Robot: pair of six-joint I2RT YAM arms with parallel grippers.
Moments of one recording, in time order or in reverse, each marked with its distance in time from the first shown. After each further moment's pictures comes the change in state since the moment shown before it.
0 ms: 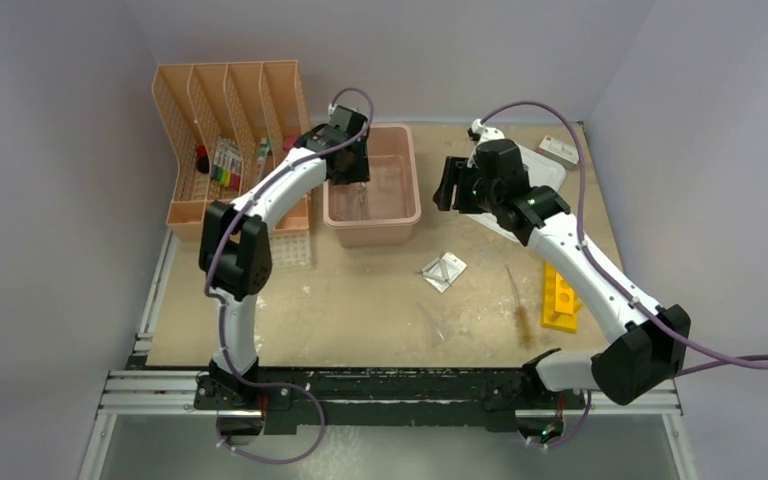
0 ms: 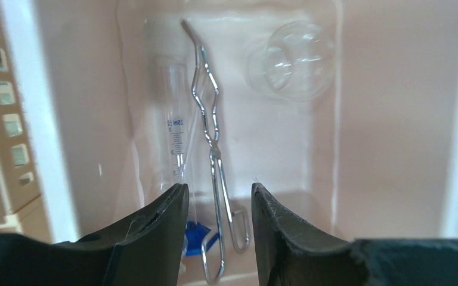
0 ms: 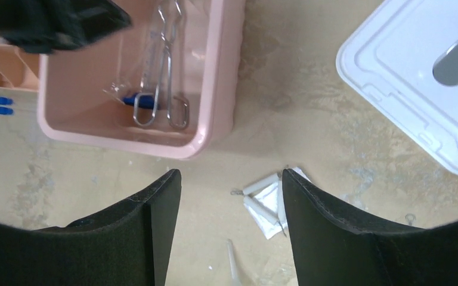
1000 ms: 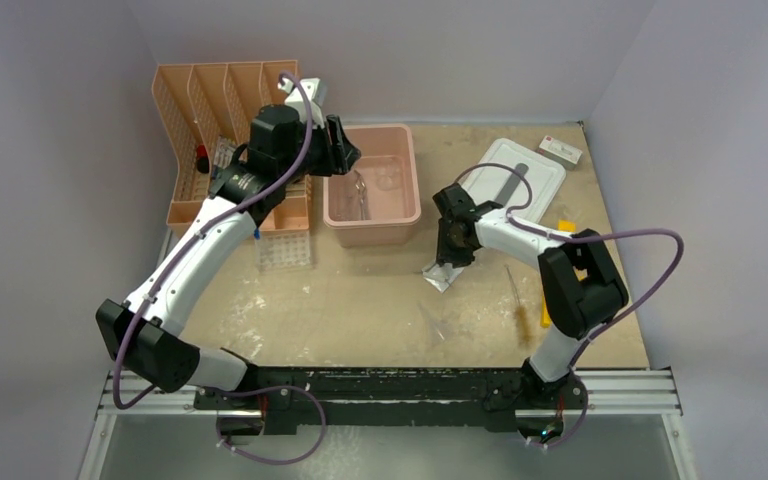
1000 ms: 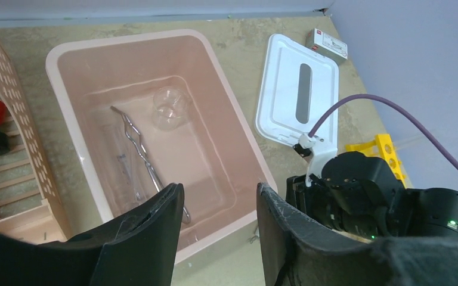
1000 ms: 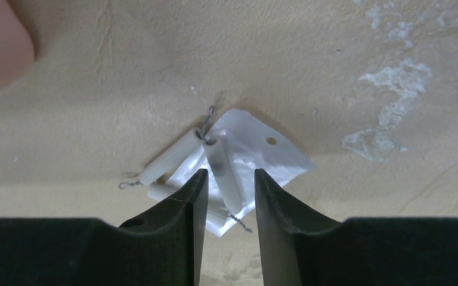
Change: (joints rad) left arm 0.001 -0.667 -0.357 0.269 0.229 0.108; right arm 0.040 0.363 -0.207 -0.035 0.079 0.174
